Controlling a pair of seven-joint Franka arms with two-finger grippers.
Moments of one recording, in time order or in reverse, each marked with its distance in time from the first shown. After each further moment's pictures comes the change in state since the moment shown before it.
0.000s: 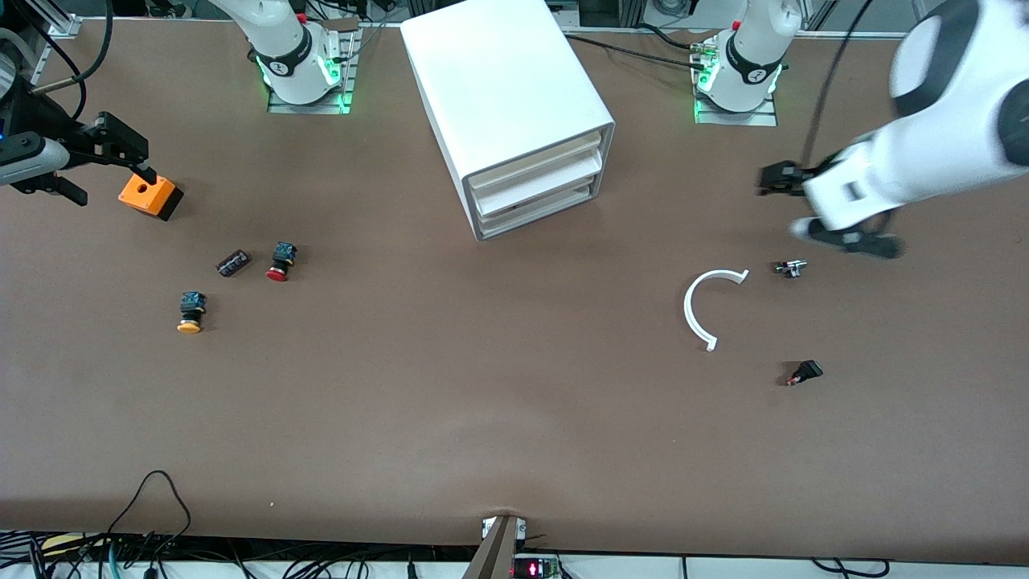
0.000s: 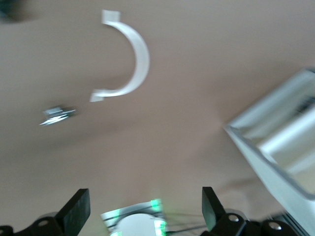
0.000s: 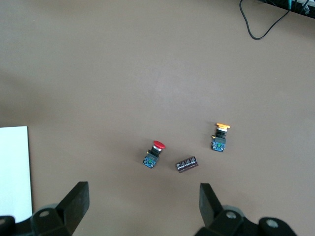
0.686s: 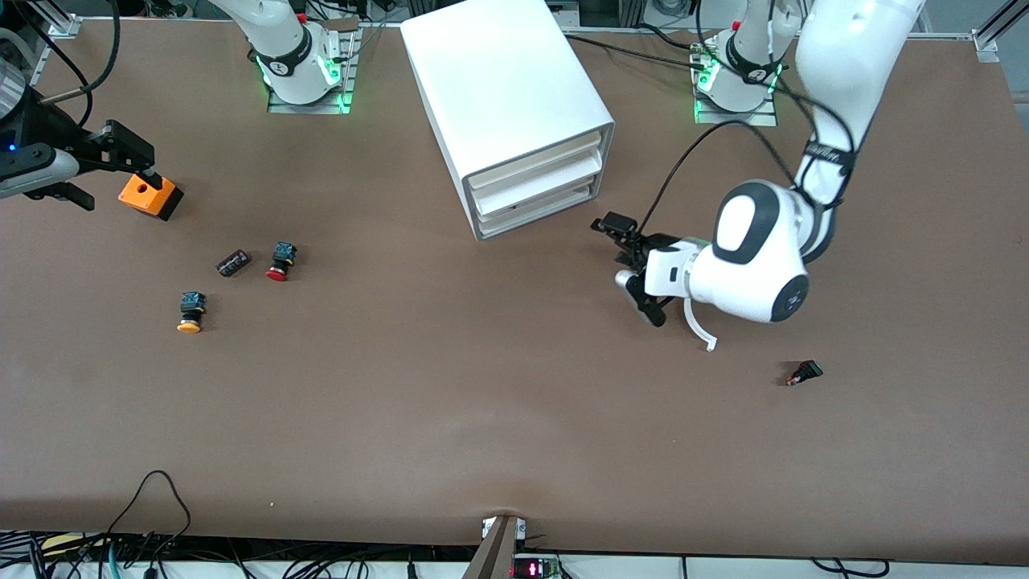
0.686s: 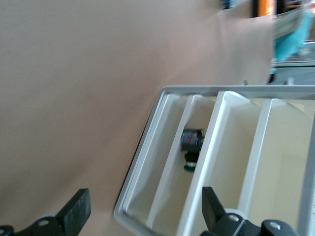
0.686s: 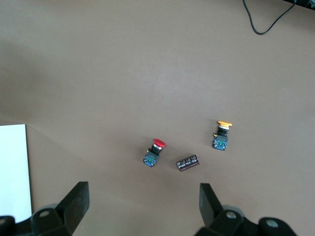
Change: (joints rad) left arm -0.008 0.415 -0.135 0.003 -0.568 0.301 0.562; right arm 0.000 0.020 0.000 -0.005 0.000 0.002 0.001
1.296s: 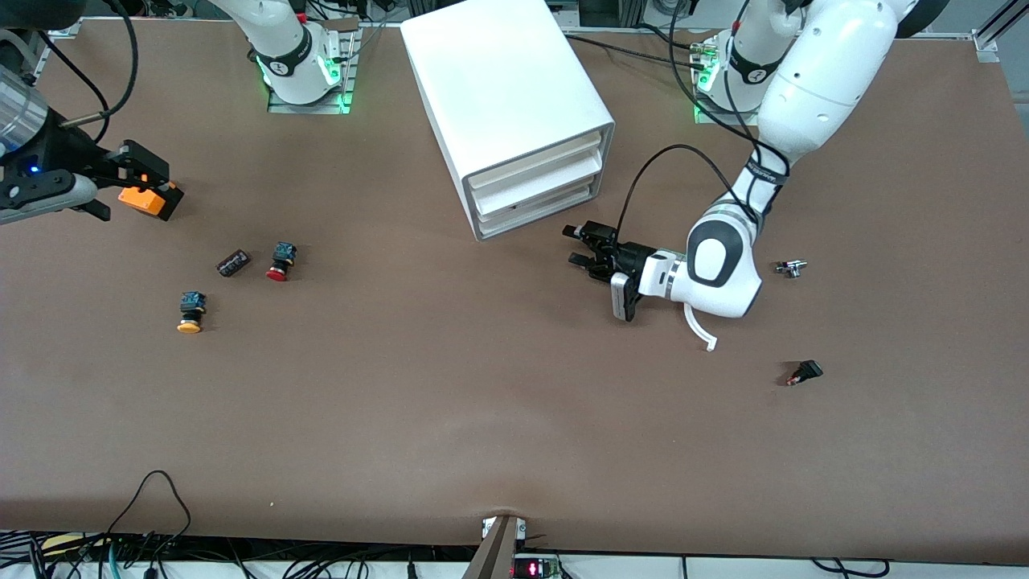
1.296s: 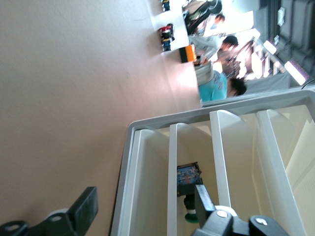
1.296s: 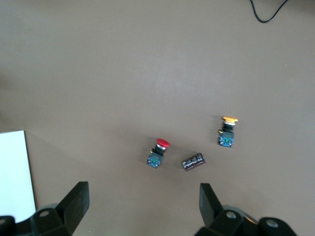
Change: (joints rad) left arm -0.009 0.149 -0.005 -0.199 -0.500 0.079 0.496; right arm 0.000 0.039 0.025 0.000 0.001 0.012 0.079
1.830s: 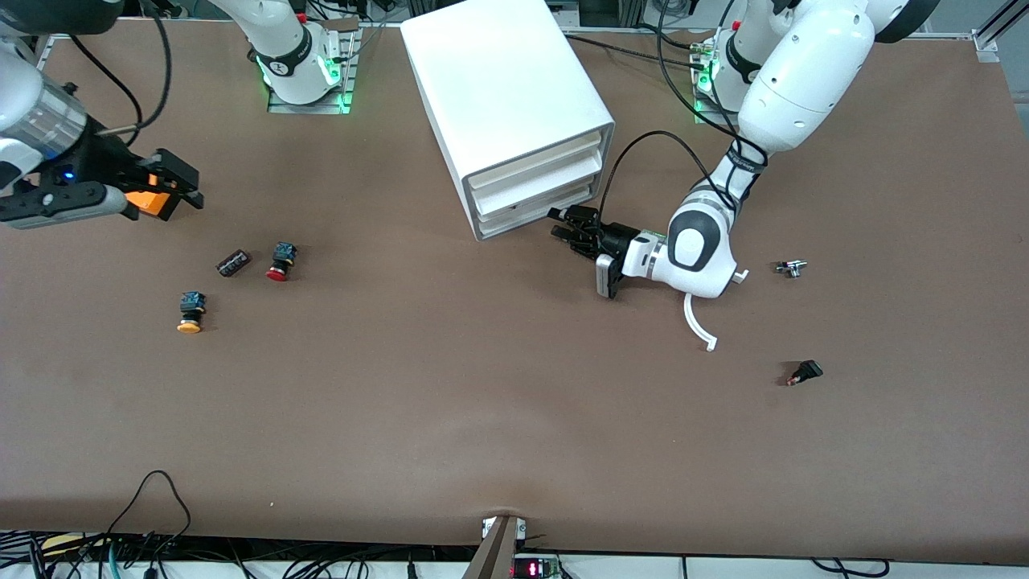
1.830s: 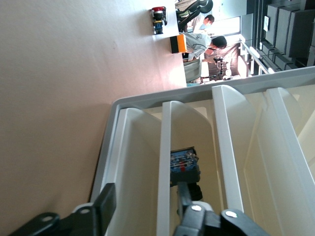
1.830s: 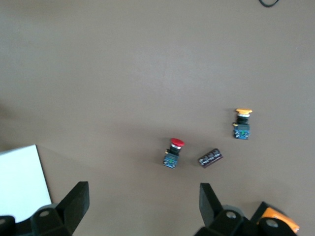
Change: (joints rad) left arm -0.022 0.002 -0.035 -0.077 -0.055 -0.003 0.024; right arm 0.000 0.027 0.067 0.000 0.001 0.011 0.198
